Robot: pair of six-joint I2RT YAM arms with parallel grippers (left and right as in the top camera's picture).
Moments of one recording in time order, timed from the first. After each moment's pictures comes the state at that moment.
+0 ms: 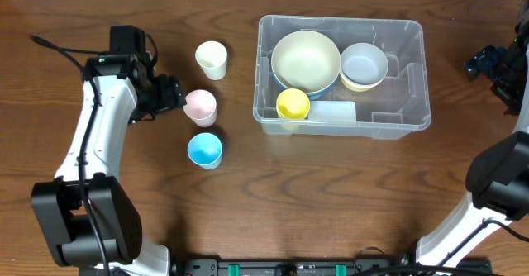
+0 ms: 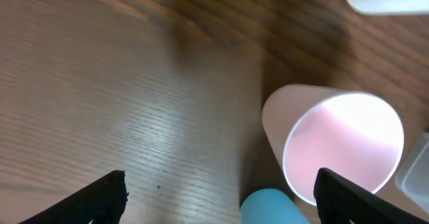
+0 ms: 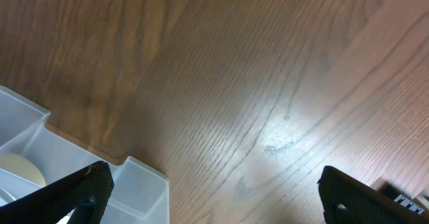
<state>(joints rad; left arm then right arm) 0.07 1.71 1.36 -1.00 0.05 -0.26 -0.38 2.05 2.05 -1.50 0.16 0.63</state>
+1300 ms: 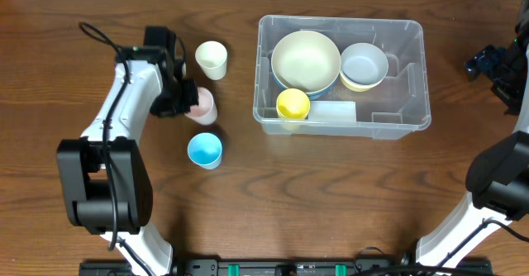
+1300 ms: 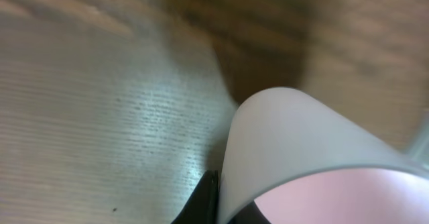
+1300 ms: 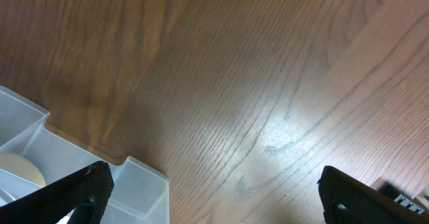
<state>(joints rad) -0.03 1.88 1.49 -1.05 0.10 -0.22 -0.38 2.05 2.05 -1.50 0.16 0.63</state>
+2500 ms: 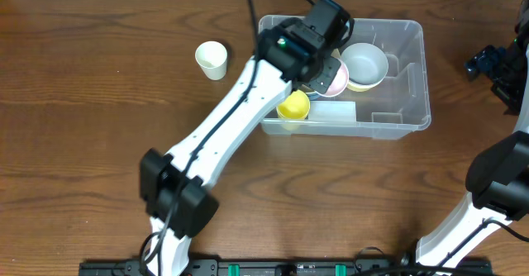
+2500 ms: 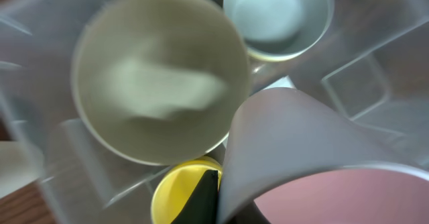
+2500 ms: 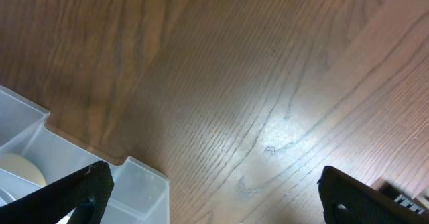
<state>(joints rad) -0.69 2.04 2.08 -1.08 -0.03 -0.12 -0.38 2.05 2.05 -1.50 0.16 0.63</state>
